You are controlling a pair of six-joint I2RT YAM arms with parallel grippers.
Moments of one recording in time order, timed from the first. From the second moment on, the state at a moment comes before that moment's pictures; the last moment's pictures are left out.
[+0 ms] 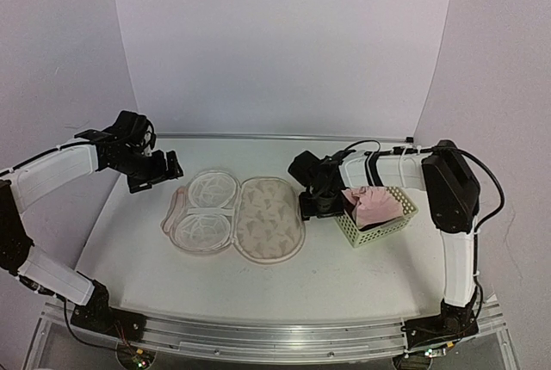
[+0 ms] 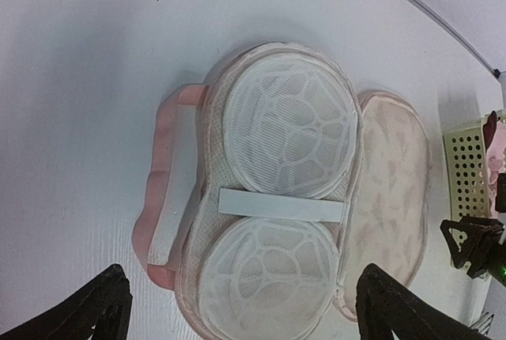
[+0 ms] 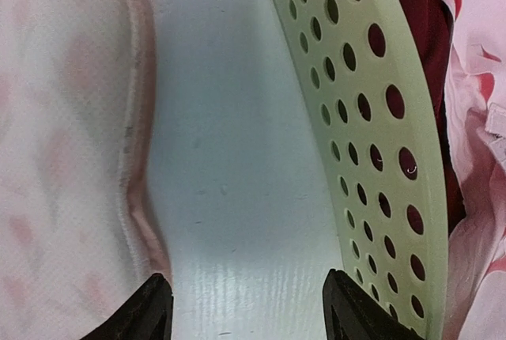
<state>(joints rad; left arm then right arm) -0.34 1.36 1.09 -0.65 0.06 -0.55 0.80 2.08 1.49 -0.71 0.32 0.64</state>
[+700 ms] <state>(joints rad) -0.34 1.49 1.08 -0.64 0.05 -0.54 0.60 2.02 1.45 -0.71 0.30 0.52</state>
